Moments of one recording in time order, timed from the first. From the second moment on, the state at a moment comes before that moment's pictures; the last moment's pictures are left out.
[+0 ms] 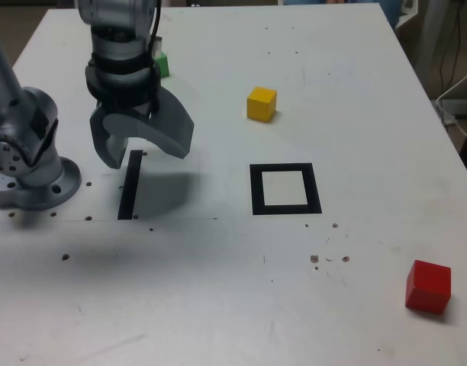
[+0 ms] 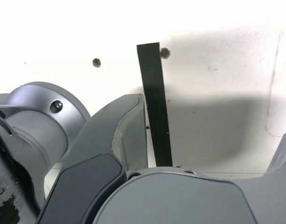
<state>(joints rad) -0.06 1.50 -0.78 1.00 0.11 0.00</state>
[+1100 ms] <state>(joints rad) -0.15 1.60 -1.18 1.31 -0.02 -0.06</state>
